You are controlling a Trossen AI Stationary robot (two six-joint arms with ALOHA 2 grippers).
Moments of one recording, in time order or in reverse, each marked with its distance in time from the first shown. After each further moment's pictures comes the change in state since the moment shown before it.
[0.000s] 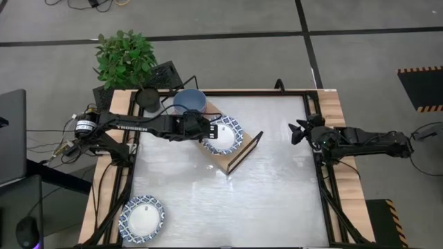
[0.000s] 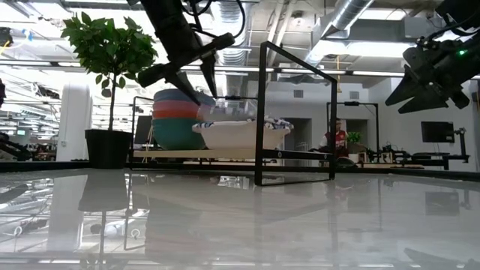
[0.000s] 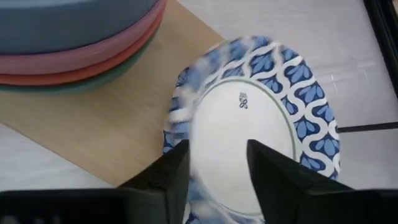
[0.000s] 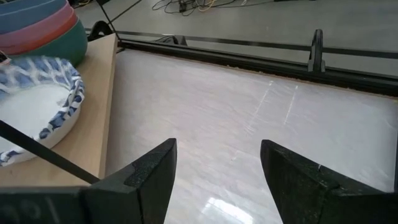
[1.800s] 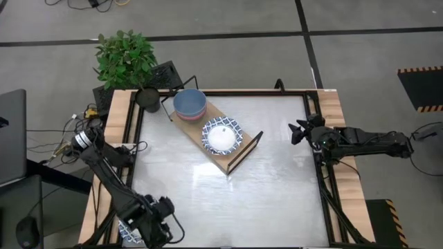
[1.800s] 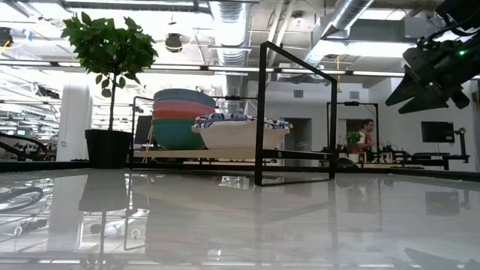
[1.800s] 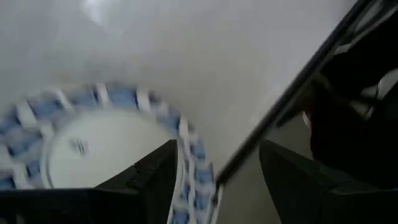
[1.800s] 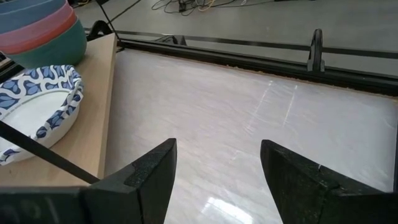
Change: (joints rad) left arm -0.956 0.119 0.153 -0.359 0.435 -0.314; right arm 0.000 0.000 -0.001 -0.001 0.000 0.000
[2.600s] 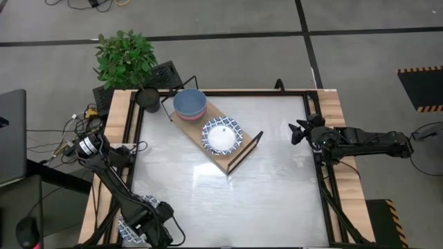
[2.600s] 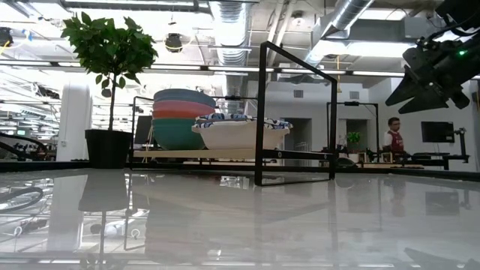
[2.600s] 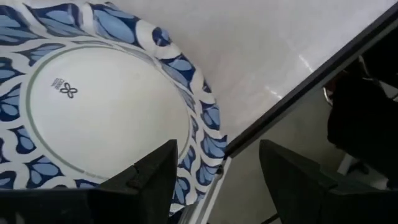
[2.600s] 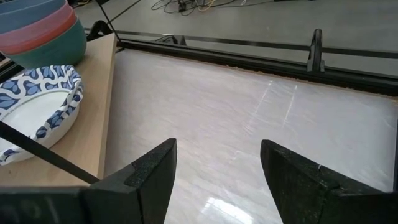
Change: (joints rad) left arm -0.001 0.091 -0.003 0.006 0.204 -0.119; right arm -0.001 0.000 0.000 0.000 0.000 0.000
